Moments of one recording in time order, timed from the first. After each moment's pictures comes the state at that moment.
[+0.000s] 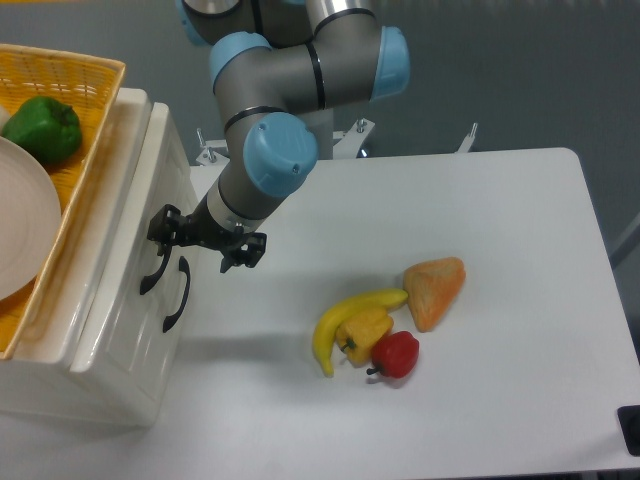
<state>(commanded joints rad) 2.28 -1.83 -1.60 -1.42 1.07 0.35</state>
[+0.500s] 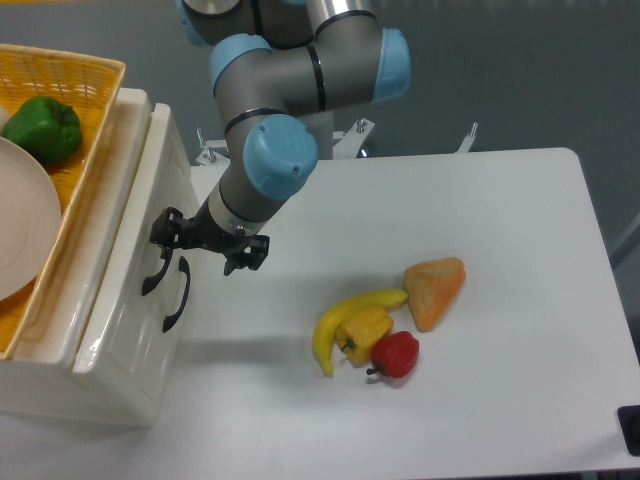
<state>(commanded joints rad) 2.28 -1.84 -1.60 -1.42 1.10 0.35</state>
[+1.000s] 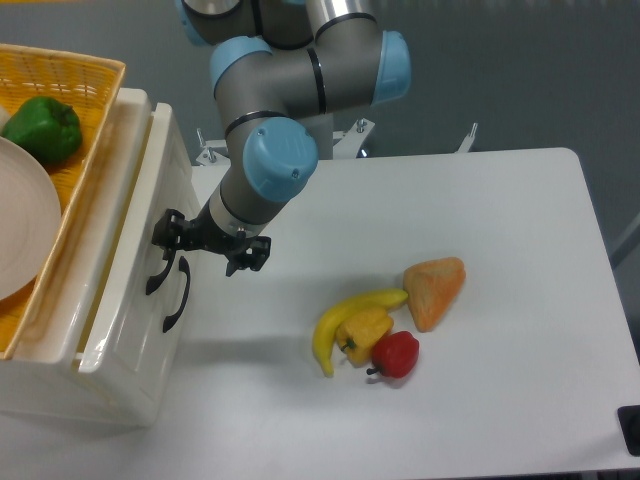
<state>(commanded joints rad) 2.28 -1.84 -1.59 -1.42 1.12 0.35</state>
